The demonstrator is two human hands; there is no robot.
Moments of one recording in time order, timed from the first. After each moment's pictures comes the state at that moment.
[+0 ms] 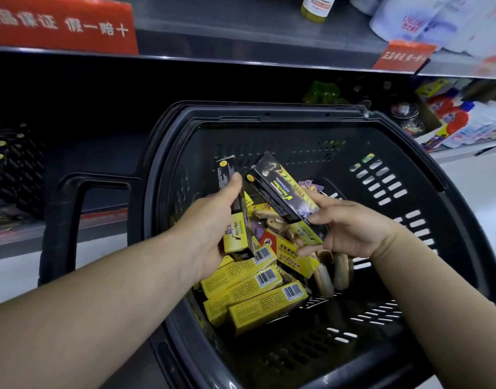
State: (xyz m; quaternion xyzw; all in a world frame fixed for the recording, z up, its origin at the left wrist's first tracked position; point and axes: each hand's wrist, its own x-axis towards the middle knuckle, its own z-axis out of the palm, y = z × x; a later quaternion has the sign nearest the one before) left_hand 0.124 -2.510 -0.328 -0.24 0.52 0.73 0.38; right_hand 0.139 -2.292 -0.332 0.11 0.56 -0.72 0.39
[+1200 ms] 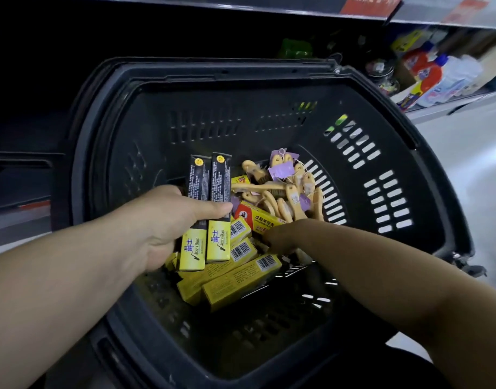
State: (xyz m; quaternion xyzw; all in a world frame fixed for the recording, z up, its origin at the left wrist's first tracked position) left_hand 0.130 -2.510 -0.340 -0.15 0.62 0.62 0.45; right_hand 0.148 -2.281 -0.477 -0.02 0.82 0.05 0.58
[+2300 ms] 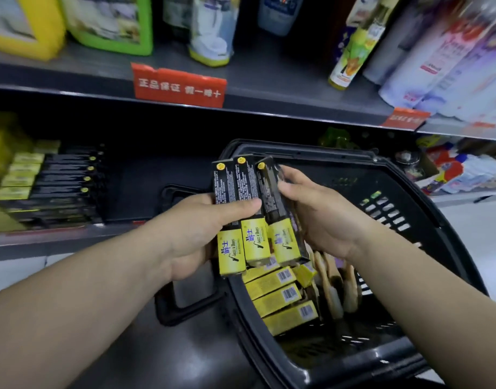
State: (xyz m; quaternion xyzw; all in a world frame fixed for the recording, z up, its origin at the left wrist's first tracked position) left_hand 0.149 -2.615 -0.276 -0.06 0.55 0.75 0.35; right_hand 0.138 -2.424 -0.262 0.05 0.64 -0.71 0.27
